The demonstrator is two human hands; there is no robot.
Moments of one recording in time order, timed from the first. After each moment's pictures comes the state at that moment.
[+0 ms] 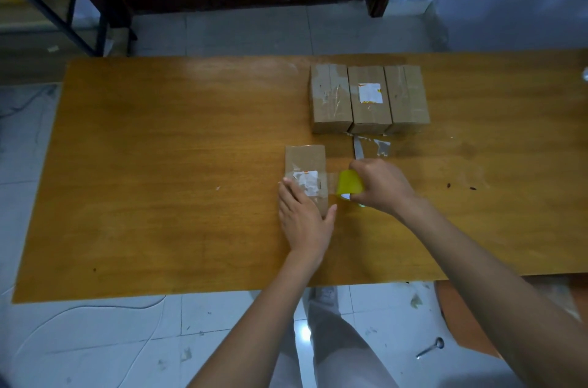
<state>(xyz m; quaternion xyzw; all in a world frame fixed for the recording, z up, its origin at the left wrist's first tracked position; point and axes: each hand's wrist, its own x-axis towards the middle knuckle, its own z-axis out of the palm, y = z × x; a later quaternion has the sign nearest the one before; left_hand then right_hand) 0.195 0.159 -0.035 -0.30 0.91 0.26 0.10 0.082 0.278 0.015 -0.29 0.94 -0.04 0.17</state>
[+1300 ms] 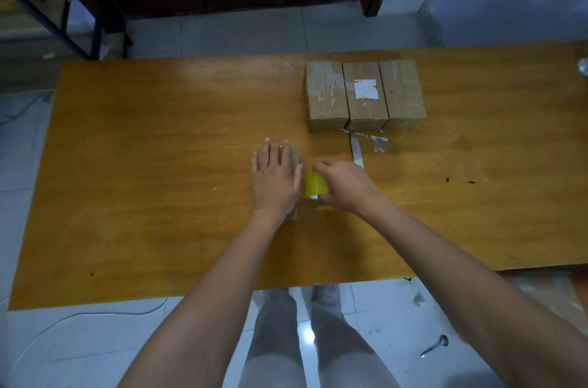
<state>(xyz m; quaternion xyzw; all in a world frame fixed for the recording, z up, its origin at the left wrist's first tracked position) 0.146 0.080 -0.060 -0.12 0.98 0.12 0.02 0.099 0.231 -0.008 -0.34 0.93 -0.07 0.16</state>
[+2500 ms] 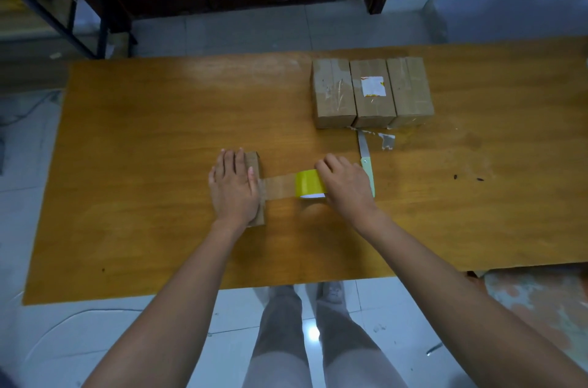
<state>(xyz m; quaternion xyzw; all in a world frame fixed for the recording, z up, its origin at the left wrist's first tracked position) 0.190 0.004 -0.059 -0.21 0.97 0.12 0.01 0.122 0.221 -0.022 -0.31 0.95 -0.03 0.06</state>
